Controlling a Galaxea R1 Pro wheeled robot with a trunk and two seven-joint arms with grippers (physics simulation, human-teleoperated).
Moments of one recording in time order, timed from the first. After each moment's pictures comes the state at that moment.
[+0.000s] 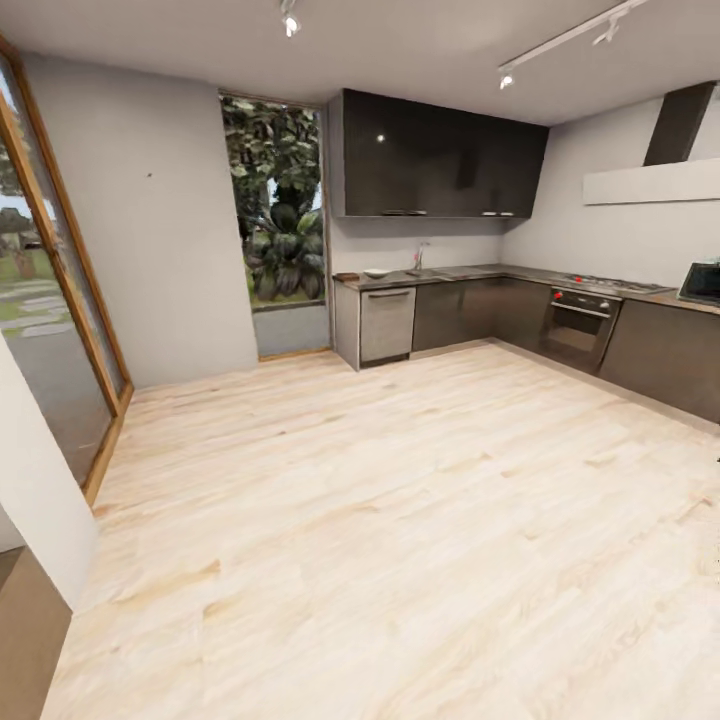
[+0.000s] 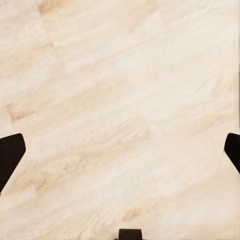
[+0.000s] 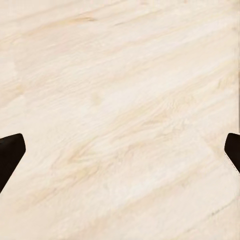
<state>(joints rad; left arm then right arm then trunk) 0.00 0.05 0.01 -0.62 0.01 -0.09 0.00 0.00 0.04 -0.01 -0.61 0.00 -0.40 -0.01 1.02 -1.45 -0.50</state>
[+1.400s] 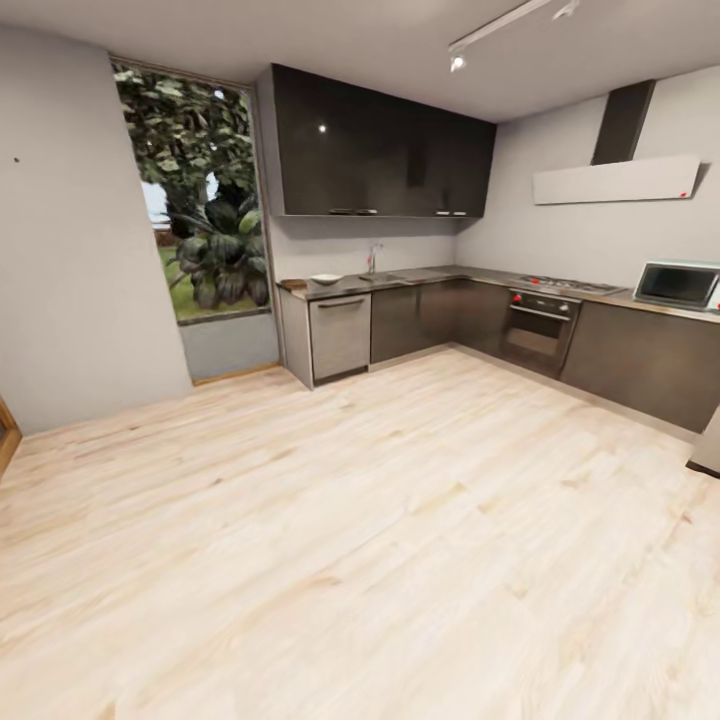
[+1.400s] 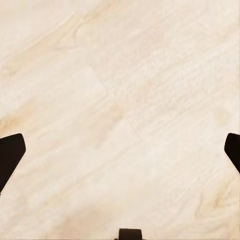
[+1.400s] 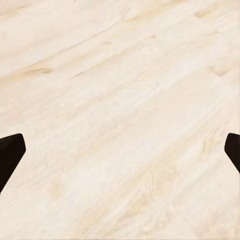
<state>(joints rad) 0.00 0.05 0.01 -0.62 0.01 -0.09 0.00 0.00 0.04 -0.01 -0.61 0.00 -0.40 -0.01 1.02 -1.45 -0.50</state>
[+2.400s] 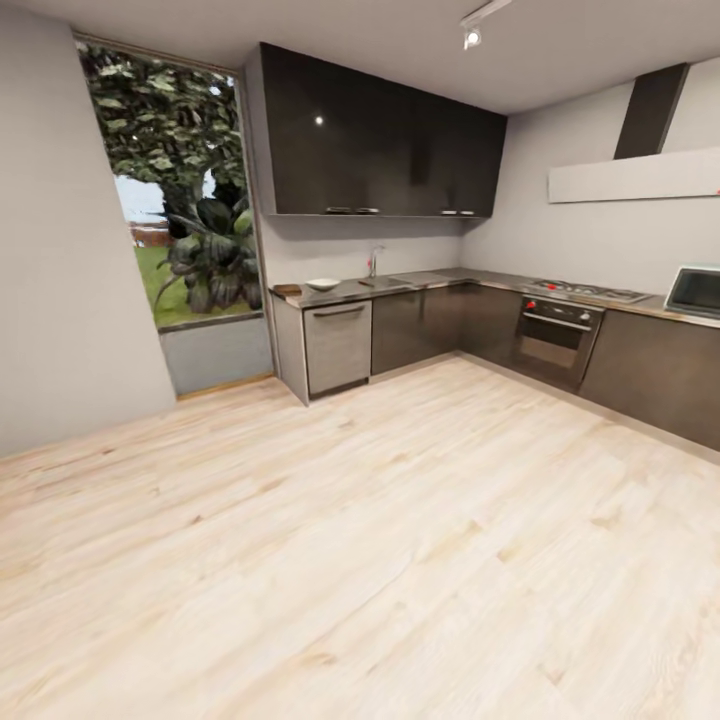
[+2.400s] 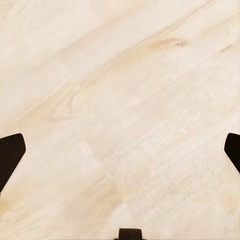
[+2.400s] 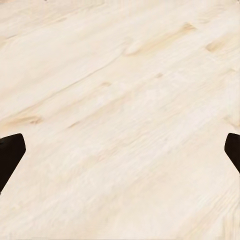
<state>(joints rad) 0.00 0.05 0.01 -0.62 0.01 -0.09 0.00 0.00 0.04 -0.01 -0.61 0.00 -0.40 -0.01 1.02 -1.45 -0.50</state>
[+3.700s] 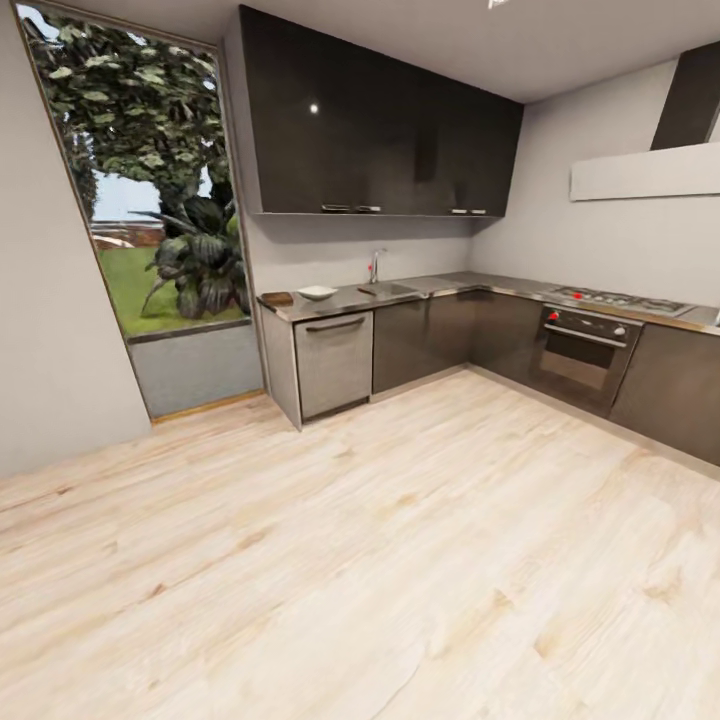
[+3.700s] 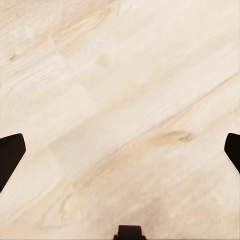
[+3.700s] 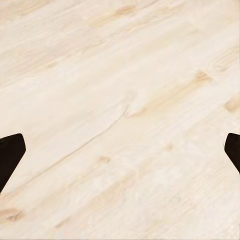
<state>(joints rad) 0.00 0.04 0.01 -0.61 0.01 -0.09 0.00 0.00 0.04 -0.01 -0.61 0.00 -0.40 -0.01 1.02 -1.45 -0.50</state>
